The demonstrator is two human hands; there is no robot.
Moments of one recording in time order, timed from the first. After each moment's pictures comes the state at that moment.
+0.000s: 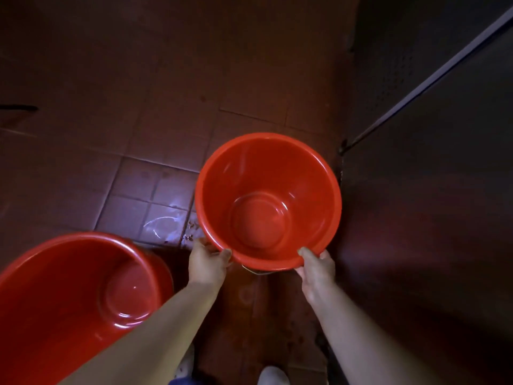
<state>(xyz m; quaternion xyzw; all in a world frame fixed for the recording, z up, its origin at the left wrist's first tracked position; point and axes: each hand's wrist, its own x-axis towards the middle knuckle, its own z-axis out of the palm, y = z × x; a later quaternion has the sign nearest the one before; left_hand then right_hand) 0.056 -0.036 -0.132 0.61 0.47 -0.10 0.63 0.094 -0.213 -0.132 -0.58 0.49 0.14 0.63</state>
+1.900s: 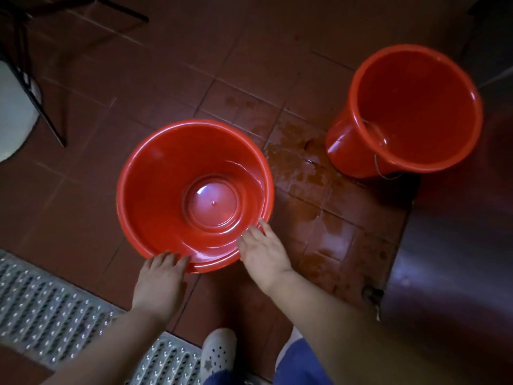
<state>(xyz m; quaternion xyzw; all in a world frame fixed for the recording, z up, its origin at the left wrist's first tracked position) -0.286 0.108 -0.147 0.95 0.15 -0.25 0.06 -0.154 -0.055 -0.186 -0.85 -0.49 0.18 -0.04</state>
